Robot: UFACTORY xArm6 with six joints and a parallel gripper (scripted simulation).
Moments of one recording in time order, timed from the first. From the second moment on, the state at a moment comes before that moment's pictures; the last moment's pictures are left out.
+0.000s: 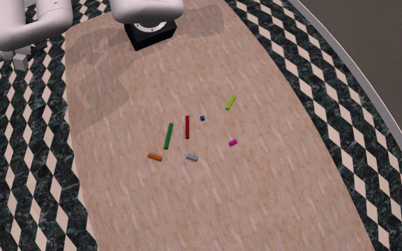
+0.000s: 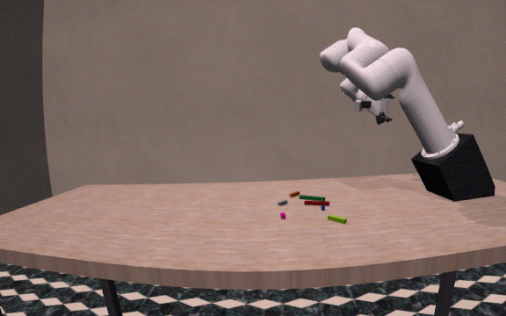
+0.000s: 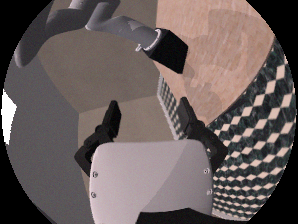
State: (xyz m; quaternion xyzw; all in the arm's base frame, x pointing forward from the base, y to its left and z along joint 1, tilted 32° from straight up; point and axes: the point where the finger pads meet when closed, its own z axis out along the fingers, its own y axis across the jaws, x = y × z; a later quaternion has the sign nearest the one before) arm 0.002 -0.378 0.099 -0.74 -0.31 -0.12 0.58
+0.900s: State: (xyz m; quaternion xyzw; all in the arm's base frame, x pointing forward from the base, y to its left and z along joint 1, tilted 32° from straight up) arm 0.064 -0.306 0.108 -0.76 -0.41 -0.16 0.48
